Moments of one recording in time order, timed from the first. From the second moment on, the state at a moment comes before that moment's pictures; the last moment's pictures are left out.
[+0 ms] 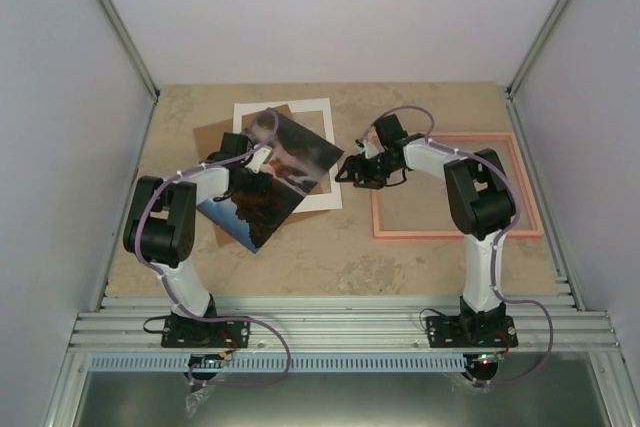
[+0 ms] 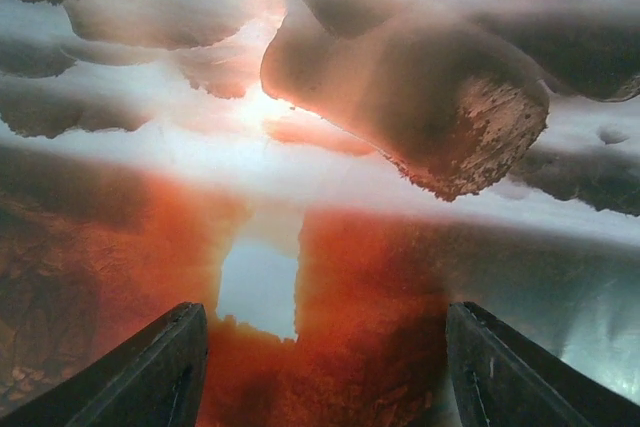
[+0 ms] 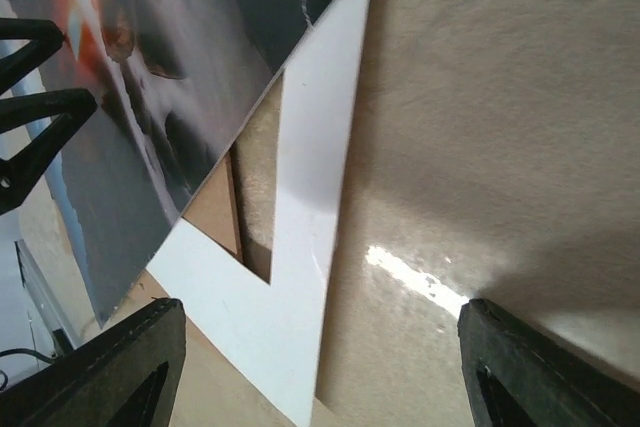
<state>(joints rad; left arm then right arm) -0.17 1.78 0.96 -0.19 0.17 0.25 0.40 2.09 1.40 -0.46 -0.66 0.39</state>
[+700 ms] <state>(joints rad) -0.20 1.79 0.95 -0.15 0.15 0.23 0.43 2.22 1.41 -0.19 -0.90 0.60</state>
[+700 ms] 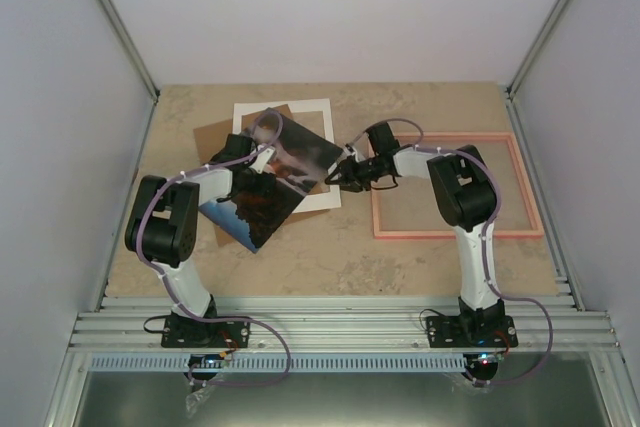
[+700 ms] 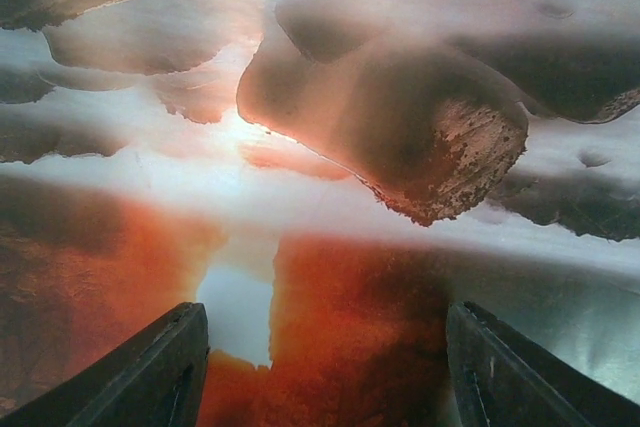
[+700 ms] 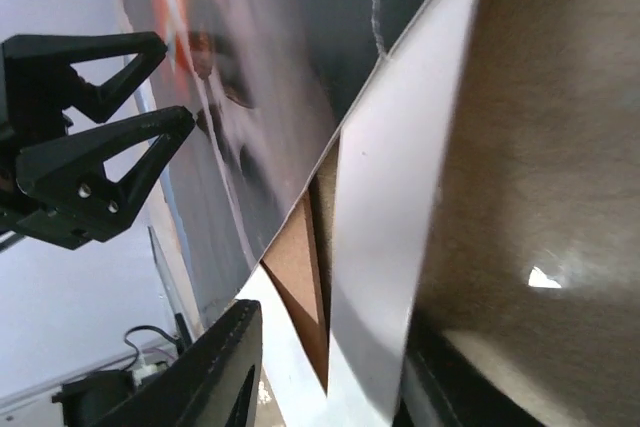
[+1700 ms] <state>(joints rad) -0.01 1.54 0.88 -0.16 0.11 0.03 0.57 1.84 1.73 -0.74 -0.42 -0.24</state>
